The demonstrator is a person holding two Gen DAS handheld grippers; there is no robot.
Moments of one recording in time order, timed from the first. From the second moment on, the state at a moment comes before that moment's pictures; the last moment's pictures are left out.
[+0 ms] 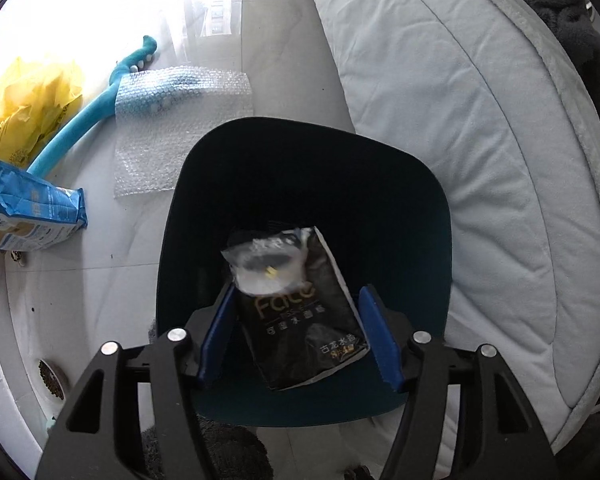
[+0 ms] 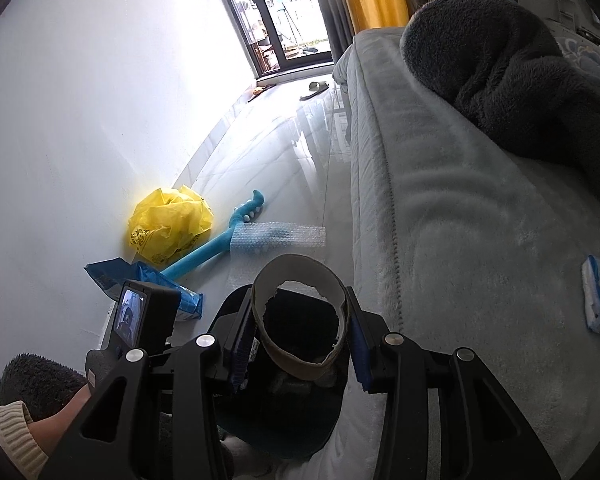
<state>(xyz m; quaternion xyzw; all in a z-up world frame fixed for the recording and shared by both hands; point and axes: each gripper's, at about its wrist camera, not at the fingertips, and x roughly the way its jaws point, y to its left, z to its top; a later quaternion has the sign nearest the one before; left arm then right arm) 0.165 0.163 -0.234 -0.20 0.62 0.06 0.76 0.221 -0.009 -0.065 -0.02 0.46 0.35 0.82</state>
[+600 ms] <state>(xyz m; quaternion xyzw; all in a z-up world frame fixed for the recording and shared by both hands) 0.132 0.222 -0.182 -0.25 0.53 0.11 0.80 0.228 0.030 -0.100 -0.03 0.49 0.35 0.80</state>
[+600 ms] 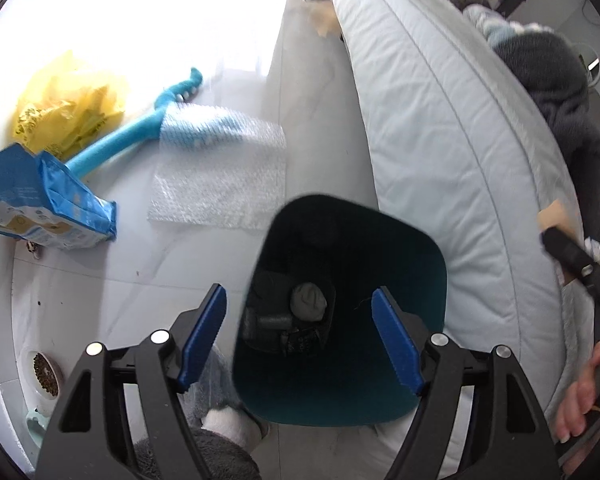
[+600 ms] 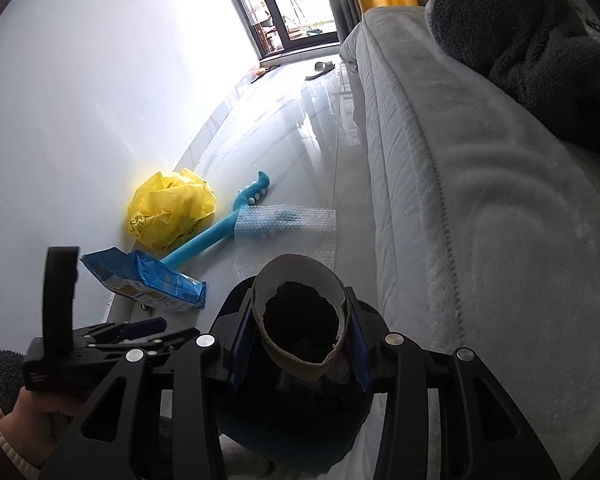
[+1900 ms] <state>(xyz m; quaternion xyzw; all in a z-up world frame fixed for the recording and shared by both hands) 0.077 0.182 0.008 -0.11 0.24 0.06 0.96 0.207 0.095 -0.184 -0.14 0.57 0.35 0.73</state>
